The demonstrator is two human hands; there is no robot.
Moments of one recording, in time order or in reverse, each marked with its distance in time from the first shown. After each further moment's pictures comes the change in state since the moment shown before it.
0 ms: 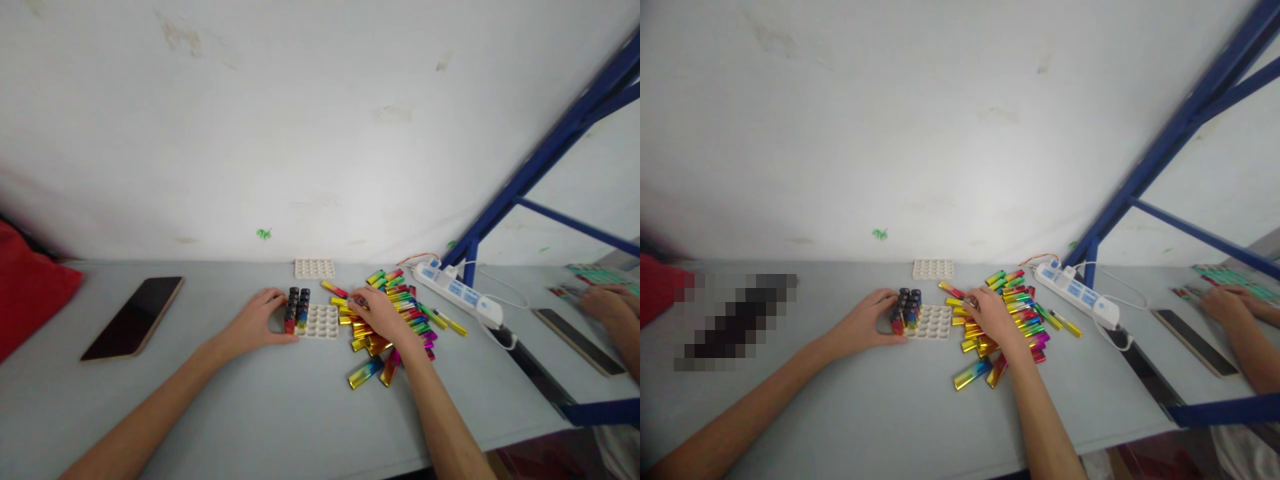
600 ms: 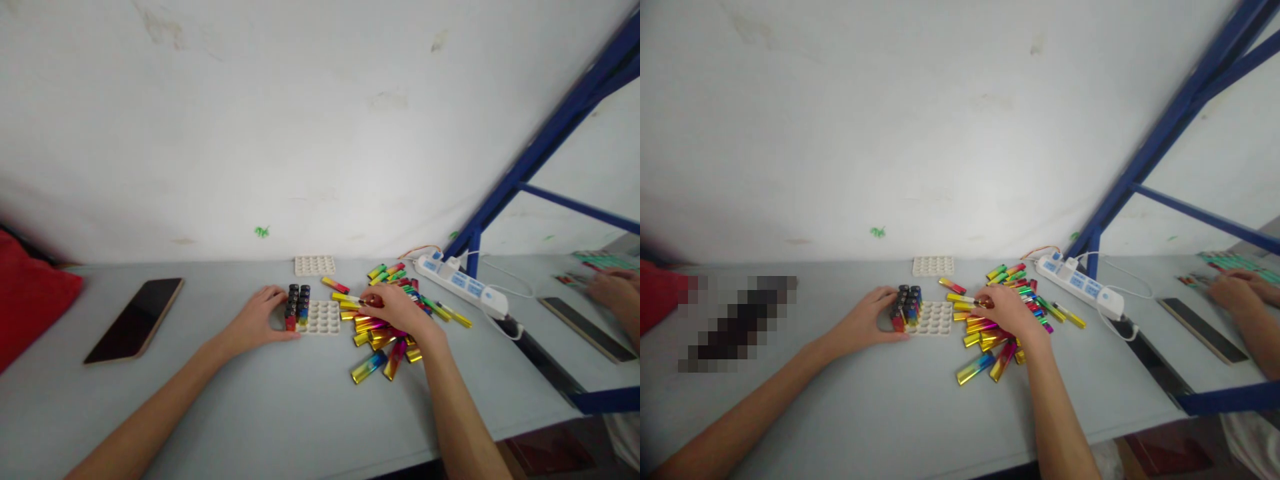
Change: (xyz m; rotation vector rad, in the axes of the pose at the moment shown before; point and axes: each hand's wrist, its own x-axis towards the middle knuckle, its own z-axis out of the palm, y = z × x) left_hand 0.003 0.005 -0.005 0.023 -0.053 -0.050; right_hand -0.010 0.003 -0.037 -0.020 -0.131 0.015
